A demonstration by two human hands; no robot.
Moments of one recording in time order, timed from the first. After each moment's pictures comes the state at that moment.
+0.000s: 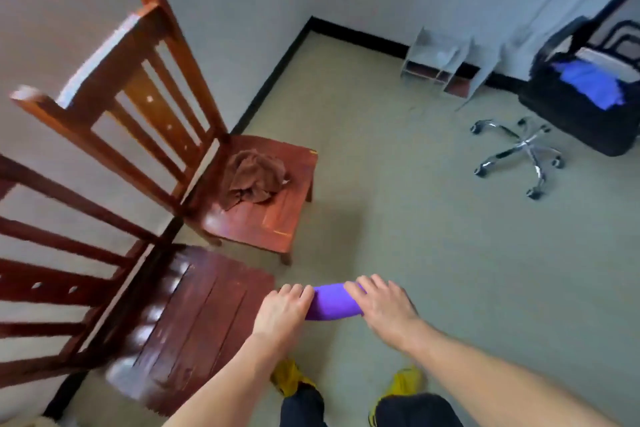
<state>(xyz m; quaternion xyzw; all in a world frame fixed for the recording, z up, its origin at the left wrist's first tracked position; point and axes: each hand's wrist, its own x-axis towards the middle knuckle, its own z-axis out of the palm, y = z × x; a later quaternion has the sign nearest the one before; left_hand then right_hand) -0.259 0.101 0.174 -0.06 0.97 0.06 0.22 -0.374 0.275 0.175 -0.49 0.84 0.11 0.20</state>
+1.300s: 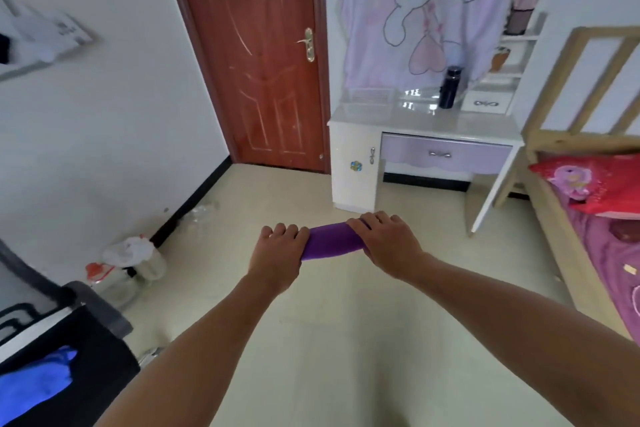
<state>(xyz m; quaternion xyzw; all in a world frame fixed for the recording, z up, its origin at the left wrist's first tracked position) -0.944 1.109 0.402 0.66 0.75 -0.04 -0.09 -0.743 1.235 0.396 0.30 0.95 0.13 -0.02</state>
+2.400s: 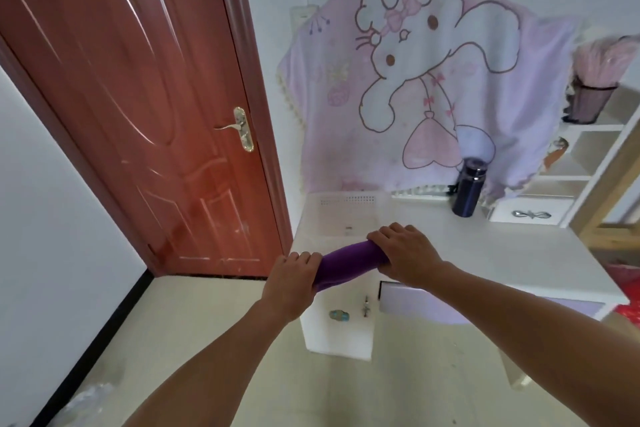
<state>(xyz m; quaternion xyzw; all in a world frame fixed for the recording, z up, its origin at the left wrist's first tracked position) -1.201 1.890 0.392 0.74 0.67 0.03 -0.07 -0.973 1.994 0.408 0.37 0.92 0.10 -0.07</state>
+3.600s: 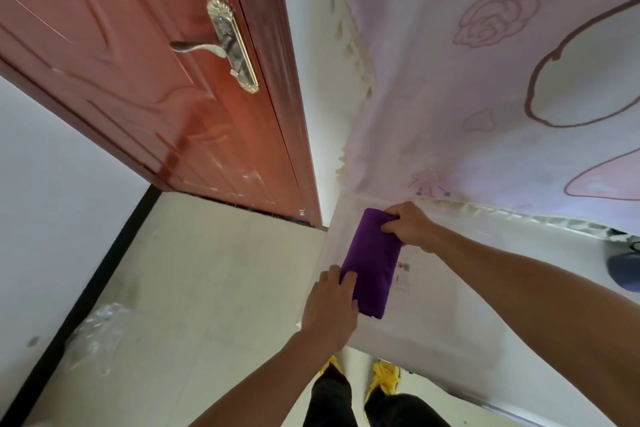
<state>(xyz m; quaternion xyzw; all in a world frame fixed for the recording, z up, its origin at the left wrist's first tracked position) -1.295 2.184 0.250 0.58 0.78 0.05 0.25 -1.195 2.390 0.241 0.54 0.68 -0.49 0.03</state>
